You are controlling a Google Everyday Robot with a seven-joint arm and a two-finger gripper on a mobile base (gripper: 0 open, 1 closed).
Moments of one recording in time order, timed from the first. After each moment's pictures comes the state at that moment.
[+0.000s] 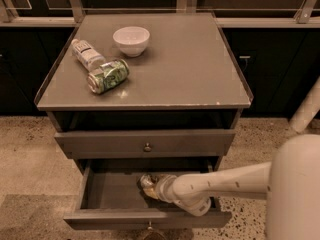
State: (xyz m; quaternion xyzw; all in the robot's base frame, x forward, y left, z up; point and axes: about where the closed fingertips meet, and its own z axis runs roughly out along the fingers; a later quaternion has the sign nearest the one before) arm 0.551 -0.004 0.386 -0.32 0.87 0.11 0.34
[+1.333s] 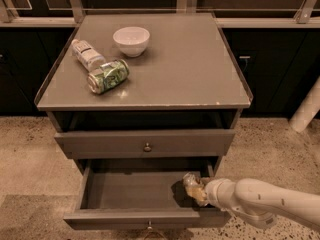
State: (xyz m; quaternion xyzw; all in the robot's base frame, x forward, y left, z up) arm 0.504 -0.163 0.457 -0.20 0.91 0.15 0.34
